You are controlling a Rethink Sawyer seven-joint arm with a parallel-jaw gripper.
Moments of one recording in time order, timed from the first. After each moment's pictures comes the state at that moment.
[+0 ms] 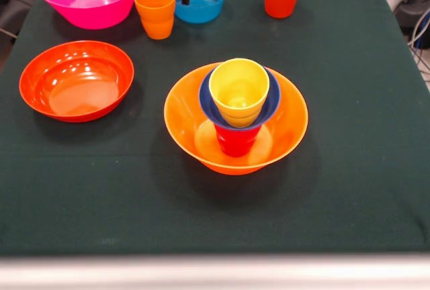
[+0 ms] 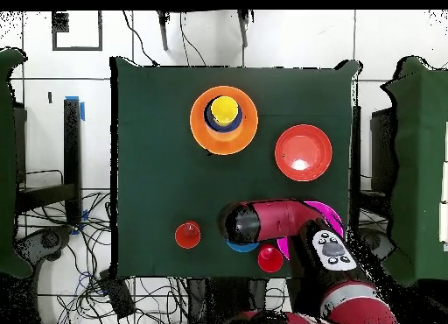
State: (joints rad) arm -0.46 -0.60 0.15 1.91 -0.51 0.45 1.36
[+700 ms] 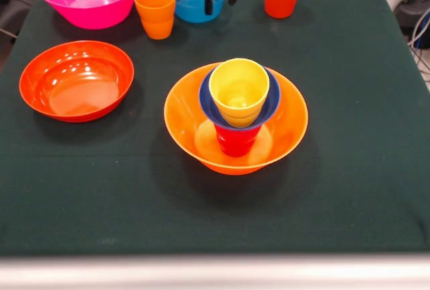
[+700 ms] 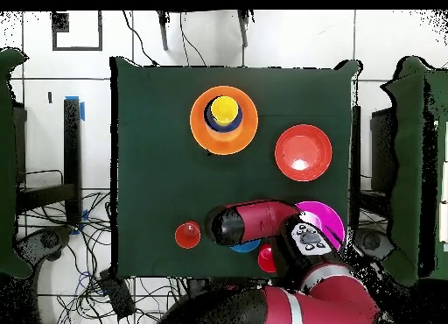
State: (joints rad) arm -0.41 -0.52 0.15 1.91 -0.51 0.39 1.36
